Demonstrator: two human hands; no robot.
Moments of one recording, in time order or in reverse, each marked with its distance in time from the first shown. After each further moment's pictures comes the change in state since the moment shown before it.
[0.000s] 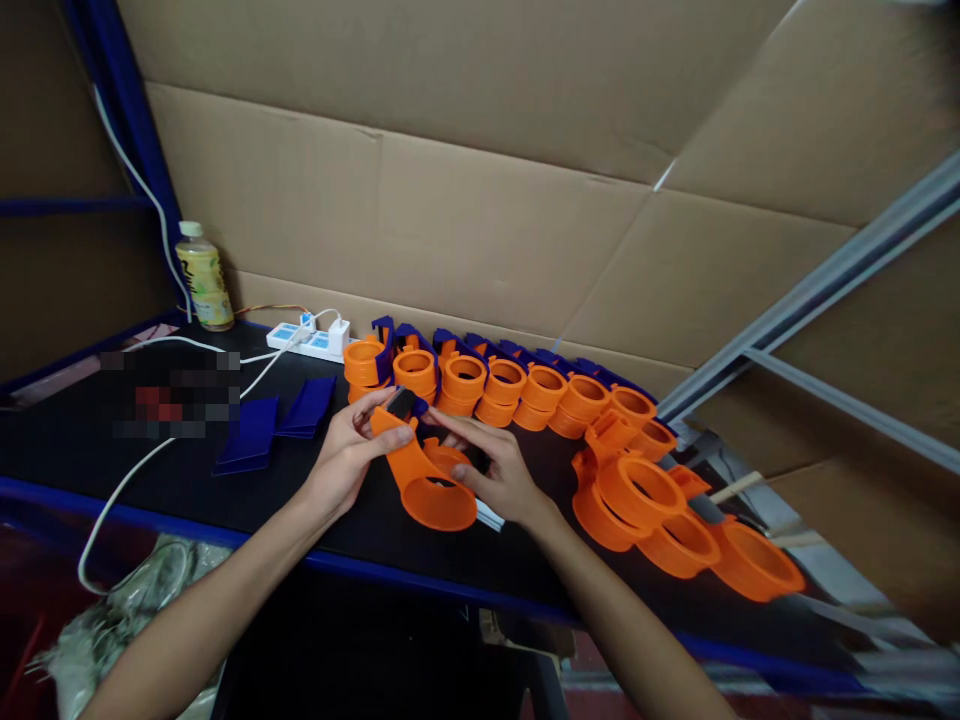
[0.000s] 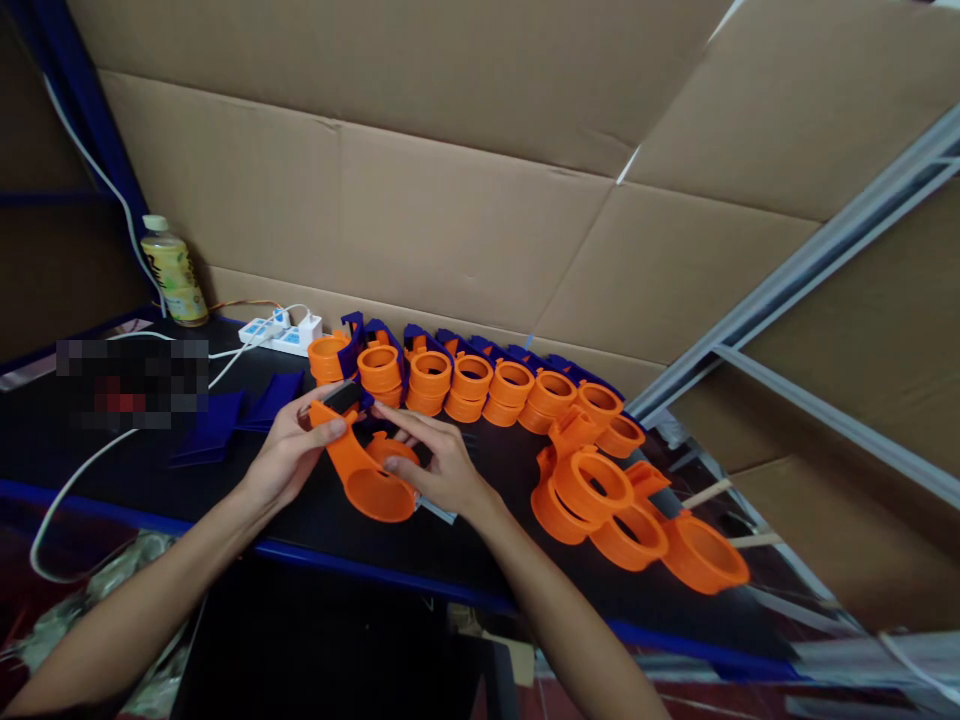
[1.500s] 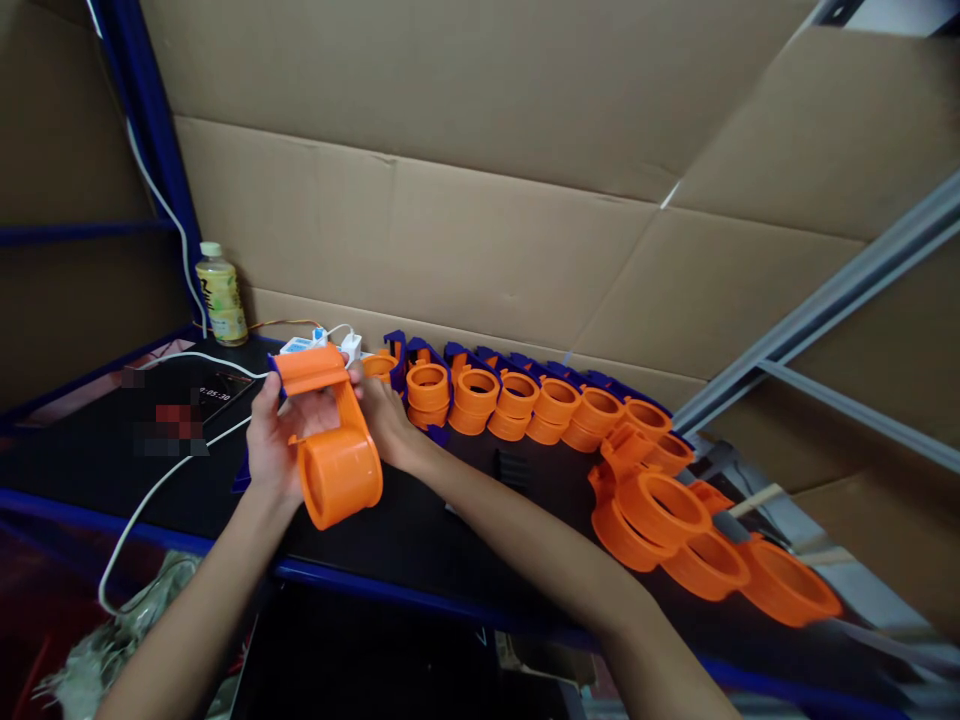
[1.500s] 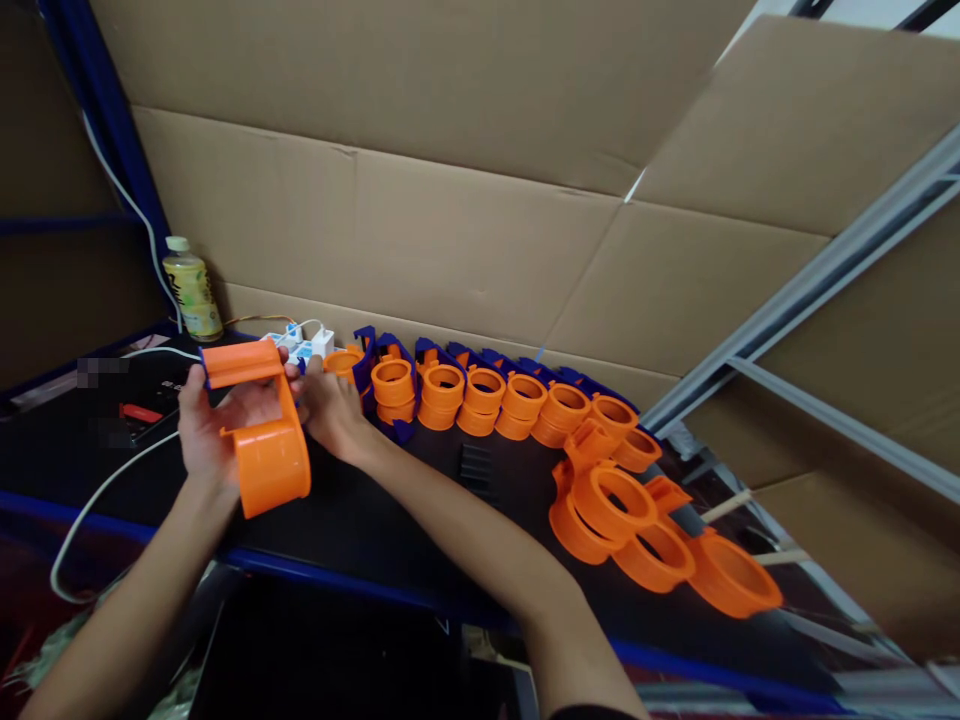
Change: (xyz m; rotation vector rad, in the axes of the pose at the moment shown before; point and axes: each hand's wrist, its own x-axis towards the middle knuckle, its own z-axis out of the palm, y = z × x) left_hand 0.010 0.069 -0.035 -0.371 -0.020 0.082; right_hand 0.147 -0.005 0.119 -0.504 -0.229 0.241
